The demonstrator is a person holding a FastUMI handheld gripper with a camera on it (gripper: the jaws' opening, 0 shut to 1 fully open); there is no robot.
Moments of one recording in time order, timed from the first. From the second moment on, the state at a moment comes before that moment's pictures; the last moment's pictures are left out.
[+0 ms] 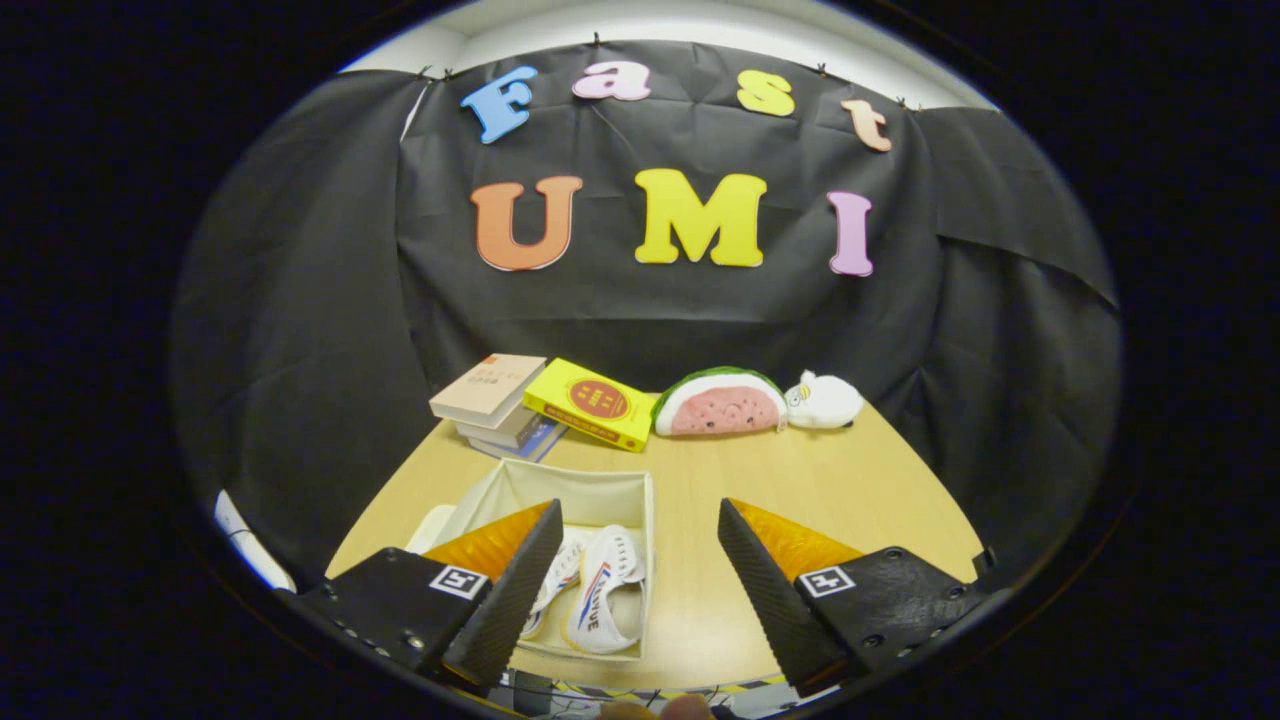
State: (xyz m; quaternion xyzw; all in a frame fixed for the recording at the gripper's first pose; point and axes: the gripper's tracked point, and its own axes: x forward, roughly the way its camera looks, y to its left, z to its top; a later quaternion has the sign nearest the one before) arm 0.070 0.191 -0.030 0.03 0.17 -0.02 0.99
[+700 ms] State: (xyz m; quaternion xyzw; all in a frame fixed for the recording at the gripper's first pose) arm -0.033 0.125 0.039 0.06 0.06 -0.04 1.00
